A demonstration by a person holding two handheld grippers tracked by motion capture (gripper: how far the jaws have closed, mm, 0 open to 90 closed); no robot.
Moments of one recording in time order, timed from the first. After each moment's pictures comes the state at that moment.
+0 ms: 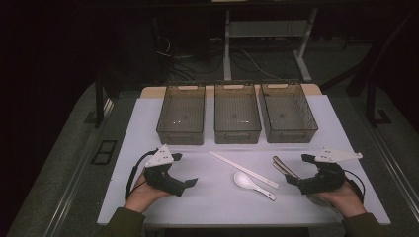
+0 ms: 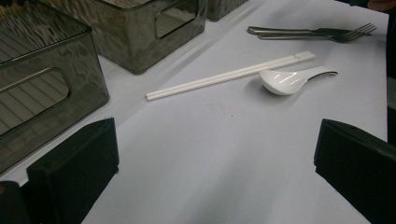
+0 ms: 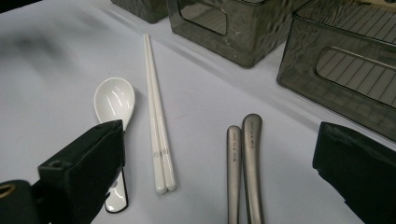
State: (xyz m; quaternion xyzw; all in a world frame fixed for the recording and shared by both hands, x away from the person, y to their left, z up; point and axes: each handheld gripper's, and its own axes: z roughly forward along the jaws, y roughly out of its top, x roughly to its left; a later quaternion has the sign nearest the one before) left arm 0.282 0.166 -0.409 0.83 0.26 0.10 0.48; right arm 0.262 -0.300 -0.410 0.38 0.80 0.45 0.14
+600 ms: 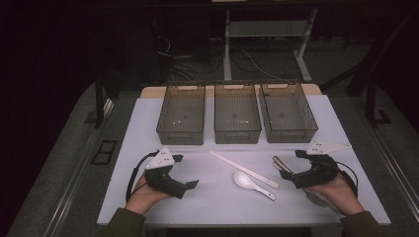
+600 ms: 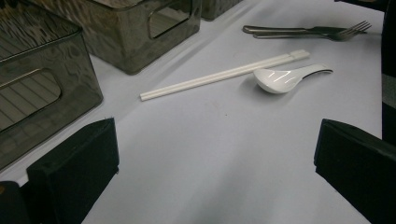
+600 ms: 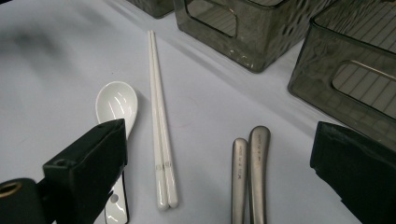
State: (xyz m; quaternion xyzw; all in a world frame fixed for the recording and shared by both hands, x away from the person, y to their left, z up) left arm 0.277 0.164 -0.409 0.83 0.25 0.10 0.48; right arm 0.280 -0.286 -0.401 0.37 0.82 0.43 0.12
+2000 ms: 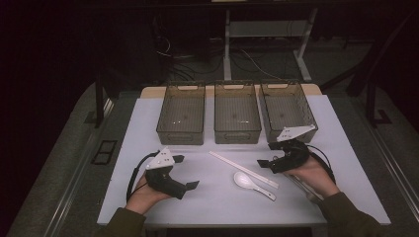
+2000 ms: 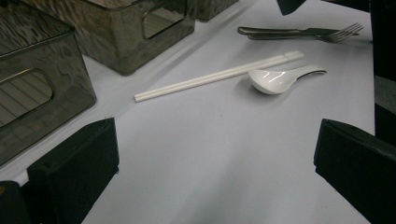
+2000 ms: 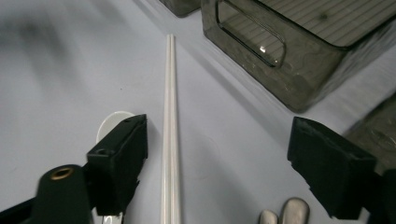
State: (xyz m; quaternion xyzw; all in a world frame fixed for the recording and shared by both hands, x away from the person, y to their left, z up) left arm 0.277 0.163 -0.412 0.83 0.25 0.09 0.49; right arm 0.327 -0.230 -0.398 0.32 0.86 0.40 0.08
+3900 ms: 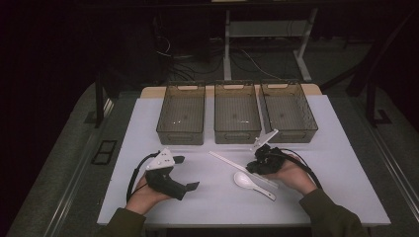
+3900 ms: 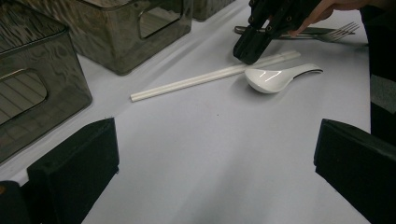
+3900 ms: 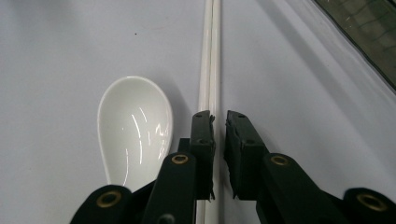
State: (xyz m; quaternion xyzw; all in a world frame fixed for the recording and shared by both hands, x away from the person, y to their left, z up) left arm 0.276 0.163 -0.411 0.83 0.25 0.09 0.49; right arm 0.337 -0.177 -0.429 0.27 0.92 0.28 0.03
